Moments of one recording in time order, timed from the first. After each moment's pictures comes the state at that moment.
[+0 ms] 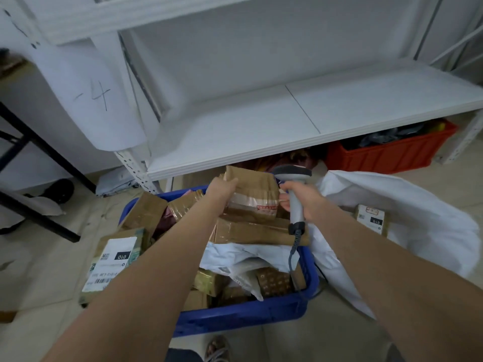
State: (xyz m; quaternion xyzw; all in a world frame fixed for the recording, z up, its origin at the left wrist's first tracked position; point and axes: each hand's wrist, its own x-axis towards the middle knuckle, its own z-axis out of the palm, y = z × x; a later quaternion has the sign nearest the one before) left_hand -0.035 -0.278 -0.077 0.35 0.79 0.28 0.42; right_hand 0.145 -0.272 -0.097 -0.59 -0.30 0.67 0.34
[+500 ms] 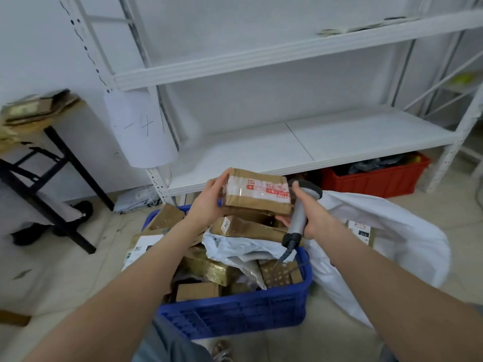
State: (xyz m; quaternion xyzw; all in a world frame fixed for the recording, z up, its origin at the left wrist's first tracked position) left_hand -0.077 -0.405 -0.013 0.70 0.63 0.29 0.18; right_hand 0.159 -0.378 -0.034 -0.48 -0.16 0.75 0.44
